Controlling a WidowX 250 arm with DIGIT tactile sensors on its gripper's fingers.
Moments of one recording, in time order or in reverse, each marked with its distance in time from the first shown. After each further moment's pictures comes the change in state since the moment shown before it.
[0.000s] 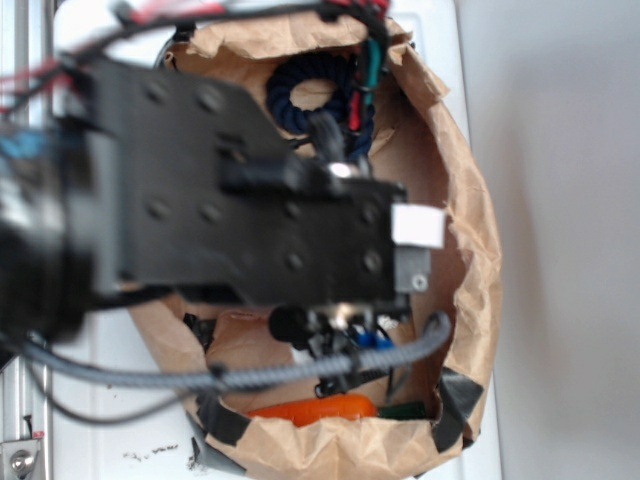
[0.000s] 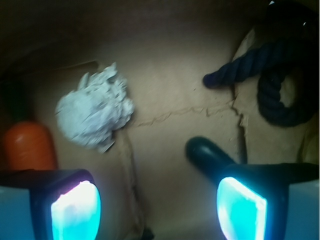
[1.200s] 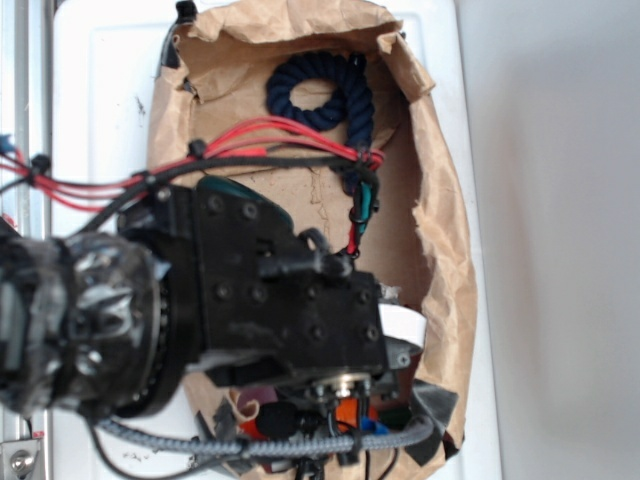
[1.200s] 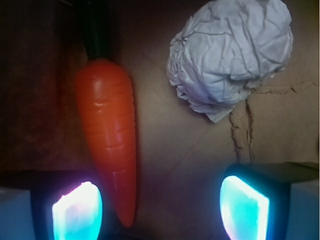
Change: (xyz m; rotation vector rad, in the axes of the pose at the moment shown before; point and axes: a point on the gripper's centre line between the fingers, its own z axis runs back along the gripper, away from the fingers) arm -0.025 -0.045 -0.026 -0.265 0.114 -0.076
